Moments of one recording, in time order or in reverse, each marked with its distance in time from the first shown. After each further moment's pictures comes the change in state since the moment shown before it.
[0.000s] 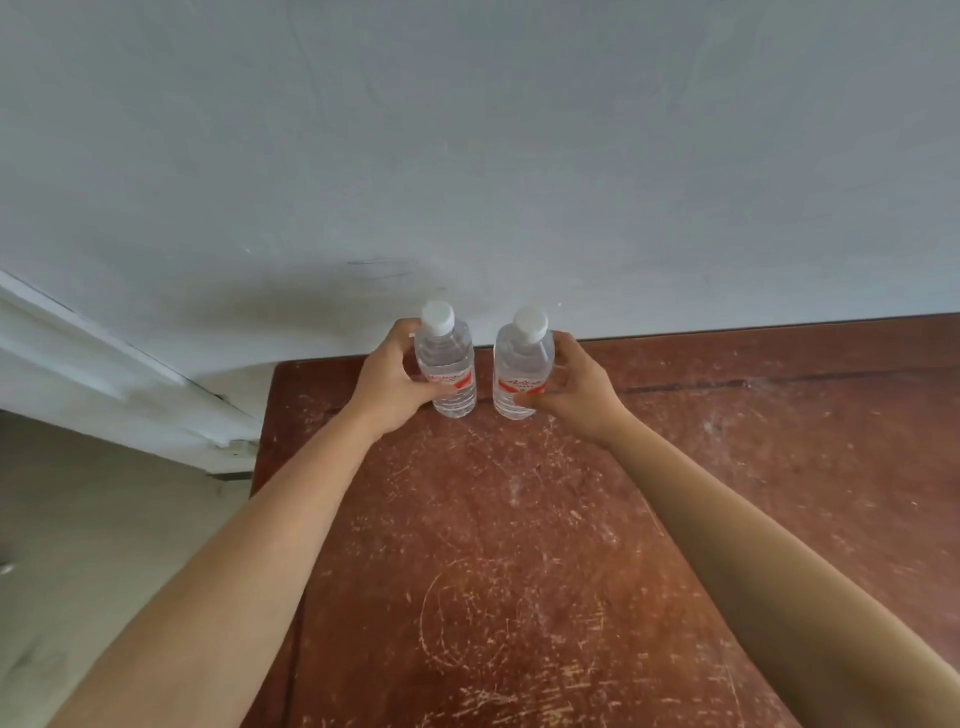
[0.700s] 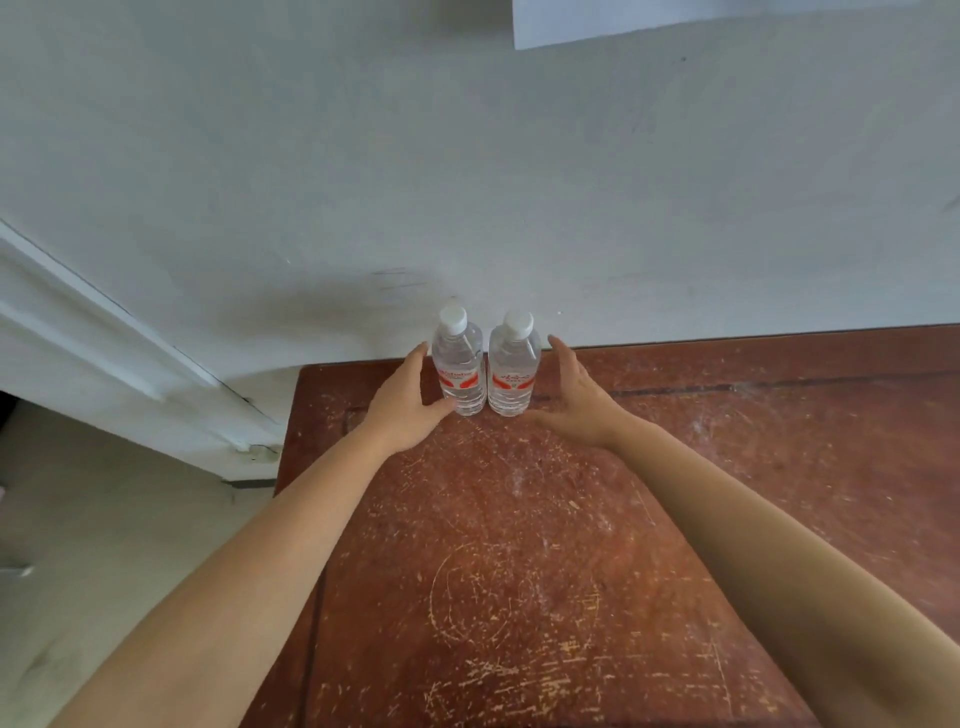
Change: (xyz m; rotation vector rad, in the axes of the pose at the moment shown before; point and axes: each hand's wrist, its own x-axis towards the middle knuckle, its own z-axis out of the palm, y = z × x) left_hand -0.048 0.024 -0.008 0.247 -0.127 -0.081; right_hand -0.027 -0.013 -0.008 -0.360 -0.225 -0.026
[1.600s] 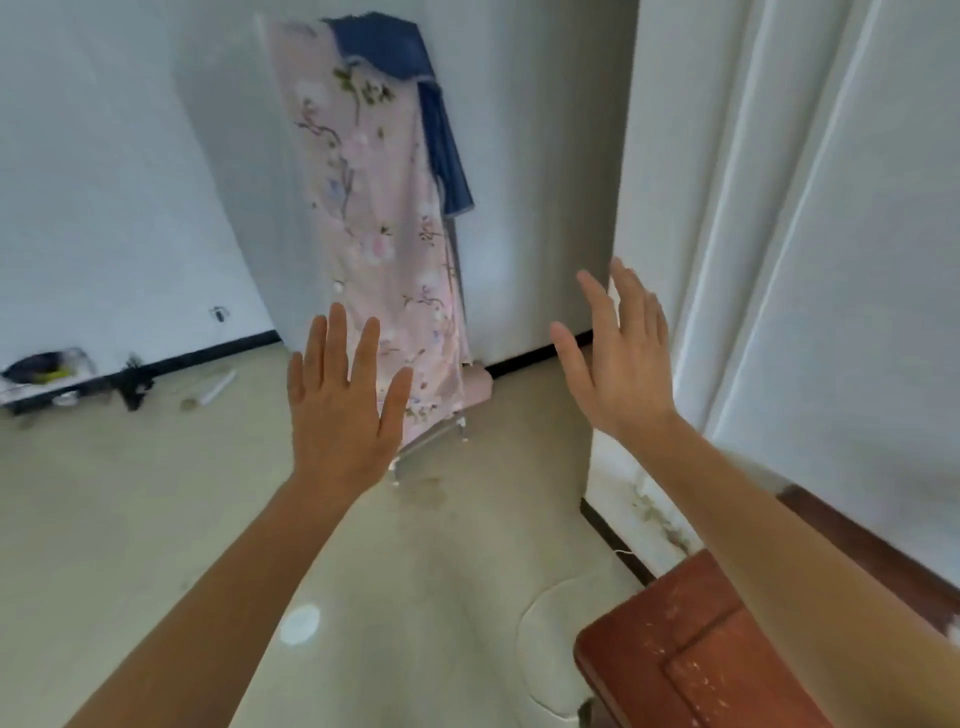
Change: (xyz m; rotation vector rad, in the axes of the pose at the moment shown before) left_hand -0.647 -0.145 -0.167 0.689 1.405 -0.596; right_hand -0.250 -0.481 0.242 -0.101 0.436 -1.386
